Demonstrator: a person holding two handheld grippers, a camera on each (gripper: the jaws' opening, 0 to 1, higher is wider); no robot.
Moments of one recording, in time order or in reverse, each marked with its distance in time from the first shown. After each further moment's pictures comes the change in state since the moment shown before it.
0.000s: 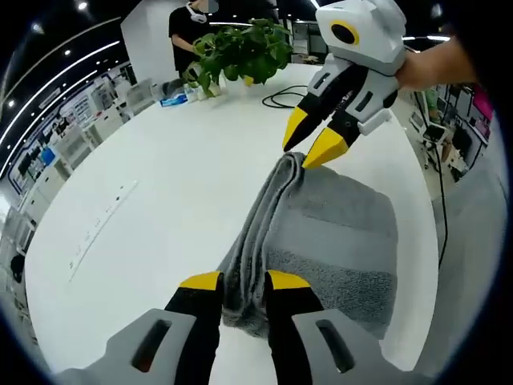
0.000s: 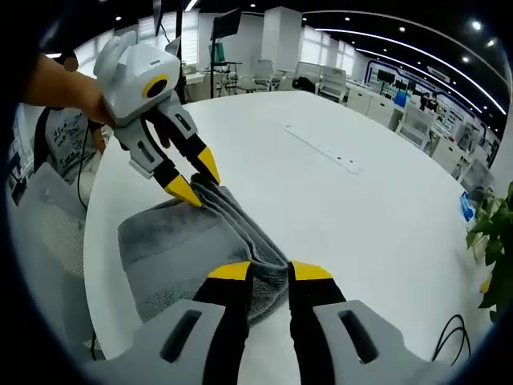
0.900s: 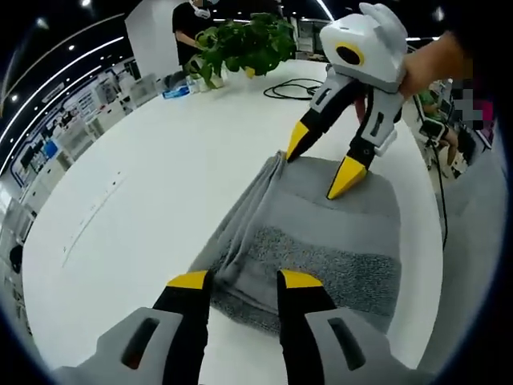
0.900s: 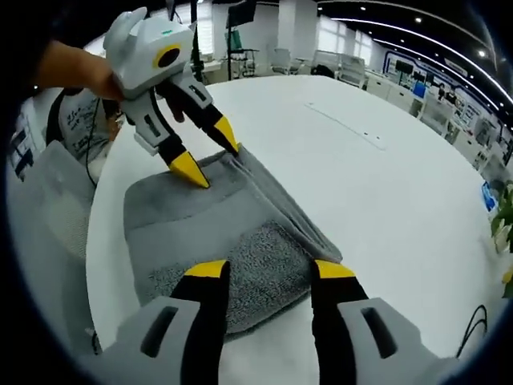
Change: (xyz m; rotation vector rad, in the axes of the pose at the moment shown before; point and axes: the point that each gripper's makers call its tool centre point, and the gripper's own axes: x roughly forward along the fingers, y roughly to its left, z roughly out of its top) left arm 0.013 -0.015 -0.028 -0.051 0.043 -0.004; right arm 0.030 0.026 -0.051 0.067 0.069 0.106
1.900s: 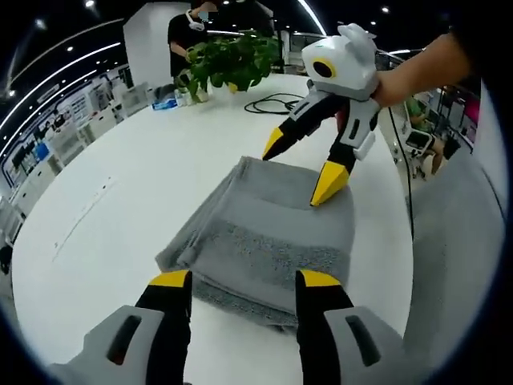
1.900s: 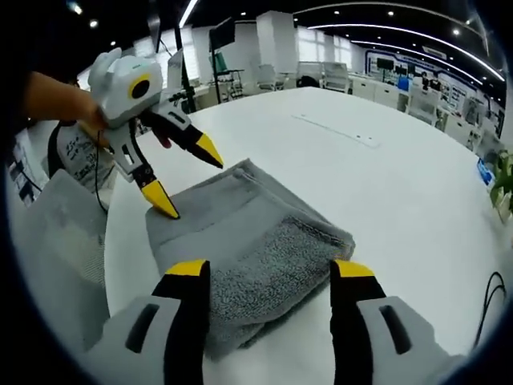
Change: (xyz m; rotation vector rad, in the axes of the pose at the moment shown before) left arm -0.035 -0.036 -0.011 0.002 -0.067 -0.085; right arm -0.015 0.013 -0.004 0.041 -0.081 0.001
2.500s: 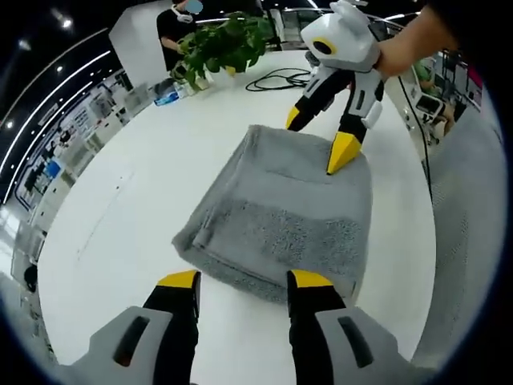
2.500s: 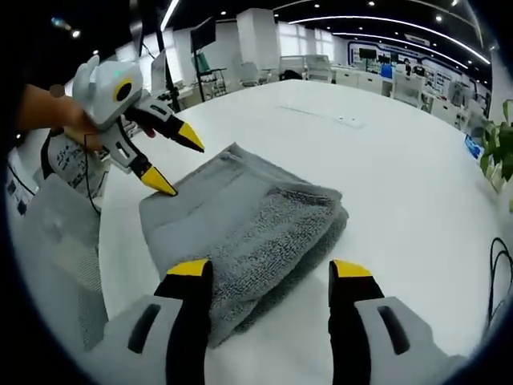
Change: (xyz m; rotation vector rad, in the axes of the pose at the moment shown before) left arm -0.005 0.012 -0.008 0.104 0.073 0.128; right arm -0.011 0.002 -0.019 0.107 -0.001 -0.057
